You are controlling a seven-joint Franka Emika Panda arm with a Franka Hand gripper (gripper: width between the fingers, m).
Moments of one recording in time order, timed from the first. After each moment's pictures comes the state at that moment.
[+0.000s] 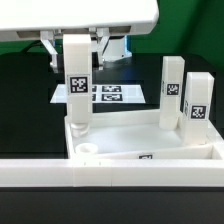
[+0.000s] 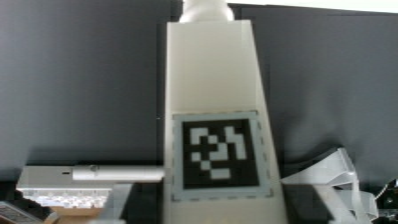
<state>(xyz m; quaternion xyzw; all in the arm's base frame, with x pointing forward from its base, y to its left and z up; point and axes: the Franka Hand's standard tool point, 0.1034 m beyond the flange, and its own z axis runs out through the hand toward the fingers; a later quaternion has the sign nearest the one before) 0.649 -0.063 0.149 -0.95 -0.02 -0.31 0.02</state>
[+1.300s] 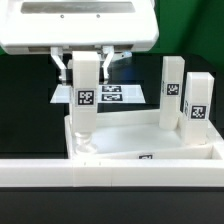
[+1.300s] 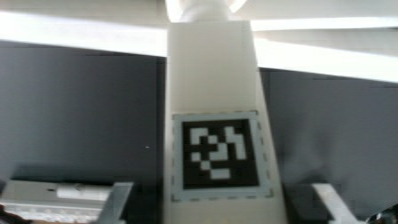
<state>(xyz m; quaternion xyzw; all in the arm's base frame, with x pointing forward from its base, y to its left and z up) 0.628 -0.056 0.127 -0.95 -0.07 -0.30 0.00</state>
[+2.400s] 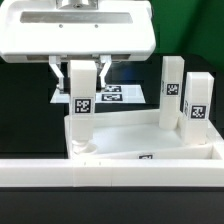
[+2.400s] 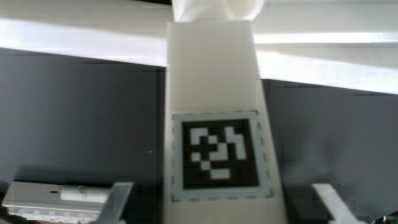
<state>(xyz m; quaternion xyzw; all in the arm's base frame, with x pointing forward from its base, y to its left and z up) 0.628 -0.060 0.116 -0.95 -0.06 -0.31 0.00</state>
